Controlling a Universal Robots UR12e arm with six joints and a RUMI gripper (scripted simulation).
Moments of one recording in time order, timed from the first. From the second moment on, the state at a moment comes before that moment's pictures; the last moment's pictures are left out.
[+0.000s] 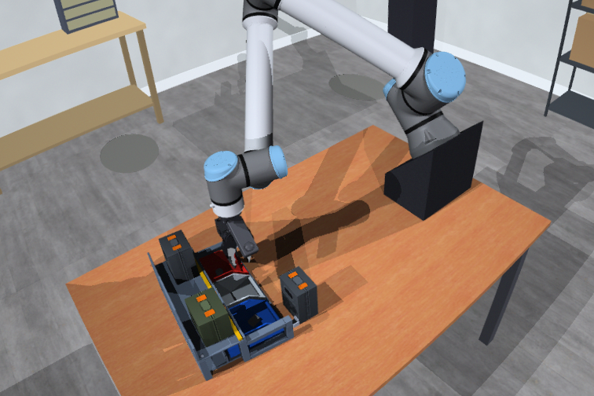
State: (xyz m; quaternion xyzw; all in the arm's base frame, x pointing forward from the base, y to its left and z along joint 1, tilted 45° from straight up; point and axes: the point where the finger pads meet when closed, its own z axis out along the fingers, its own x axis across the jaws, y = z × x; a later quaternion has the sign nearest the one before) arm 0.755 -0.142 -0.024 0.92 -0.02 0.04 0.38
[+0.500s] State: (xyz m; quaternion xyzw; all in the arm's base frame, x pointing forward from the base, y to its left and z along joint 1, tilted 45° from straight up) arm 0.755 -0.140 -0.021 0.92 -0.02 0.04 0.38
